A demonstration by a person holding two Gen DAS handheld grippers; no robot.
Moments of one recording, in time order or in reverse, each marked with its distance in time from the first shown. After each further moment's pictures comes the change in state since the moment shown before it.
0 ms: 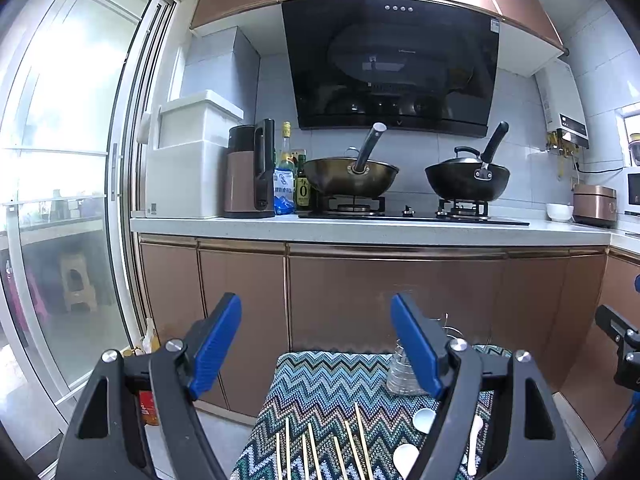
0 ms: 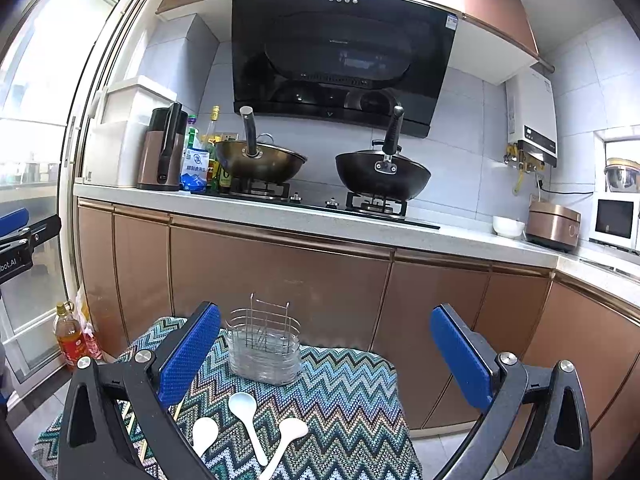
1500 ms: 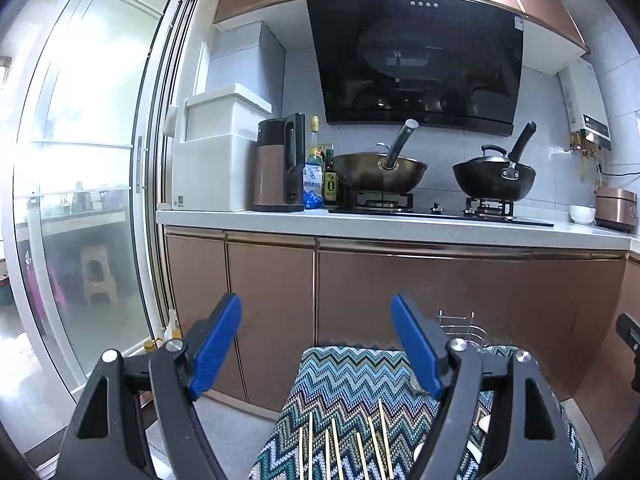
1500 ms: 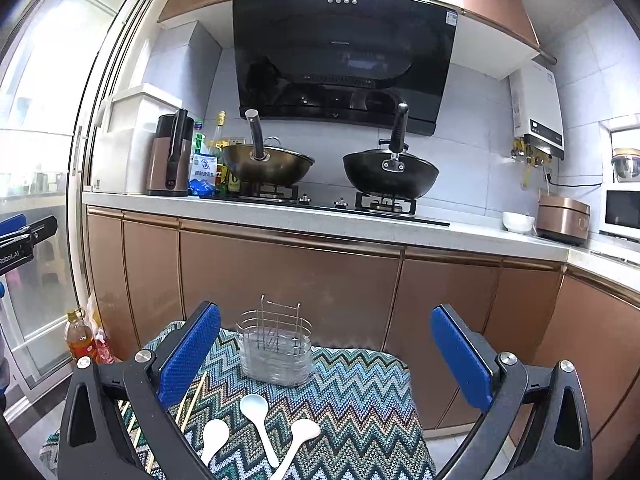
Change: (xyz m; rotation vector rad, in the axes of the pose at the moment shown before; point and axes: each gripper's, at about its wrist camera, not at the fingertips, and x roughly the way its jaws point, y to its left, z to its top) left arm 0.001 0.021 -0.003 -0.023 0.026 0.086; right arm 0.002 -0.004 -0.010 0.029 -0.012 0.048
